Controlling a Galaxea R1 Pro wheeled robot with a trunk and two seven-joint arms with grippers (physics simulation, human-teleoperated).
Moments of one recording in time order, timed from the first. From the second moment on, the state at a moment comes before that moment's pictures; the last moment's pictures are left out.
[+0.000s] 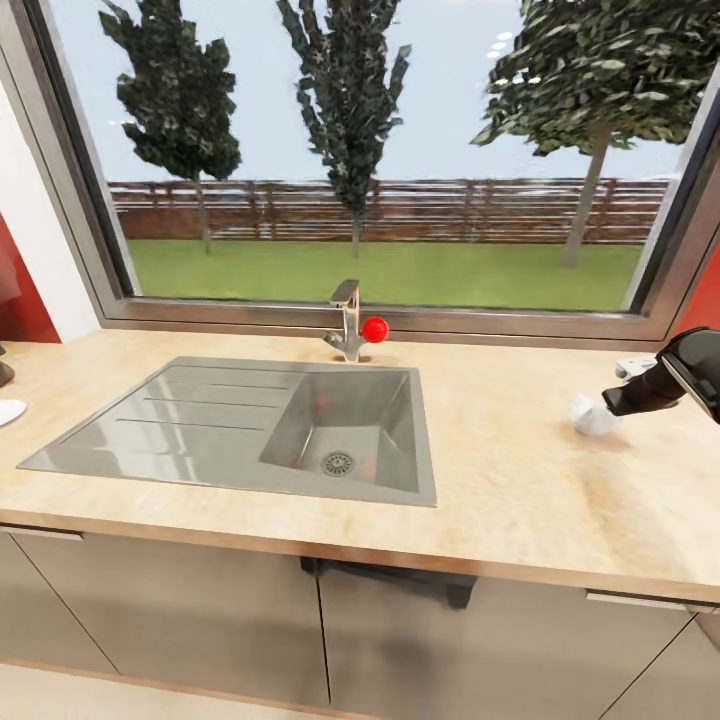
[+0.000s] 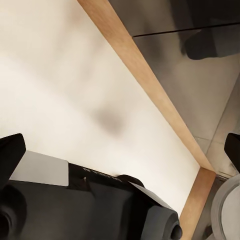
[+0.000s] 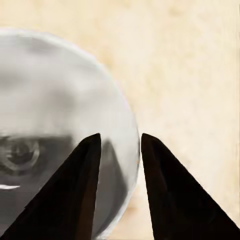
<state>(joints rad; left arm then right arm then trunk) -0.08 0.28 0.09 -0.03 0.65 0.08 -0.99 -1.40 -0.60 0.56 -0.50 0.00 1.00 0.64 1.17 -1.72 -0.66</state>
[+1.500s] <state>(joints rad) -0.08 0.28 0.09 -0.03 0.65 0.09 -0.99 -1.40 -0.60 0.56 -0.53 0.00 1.00 0.67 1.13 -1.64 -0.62</state>
